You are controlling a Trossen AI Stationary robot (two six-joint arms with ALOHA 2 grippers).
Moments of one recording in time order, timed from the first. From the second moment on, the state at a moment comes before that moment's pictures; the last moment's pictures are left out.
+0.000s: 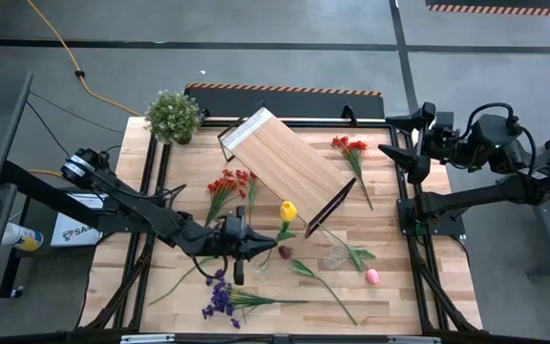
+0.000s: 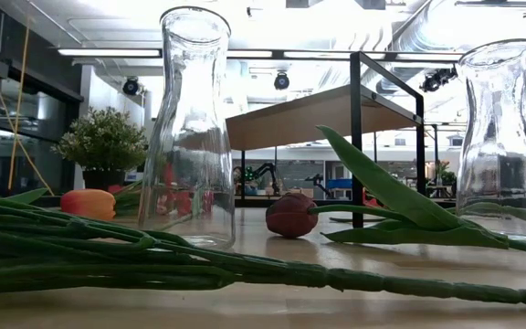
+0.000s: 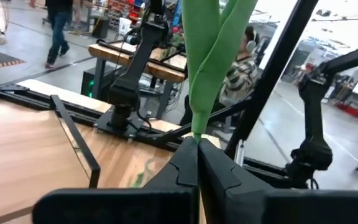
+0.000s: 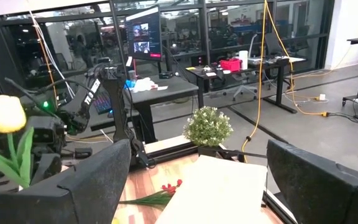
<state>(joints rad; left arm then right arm) -0.53 1.43 0.97 0.45 -0.58 -0.33 -0.03 0.70 1.20 -0.52 0.27 0.13</state>
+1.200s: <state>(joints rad) -0.53 1.45 0.89 0.55 -0.66 -0.40 -0.03 0.70 1.20 -0.52 0.28 0.13</state>
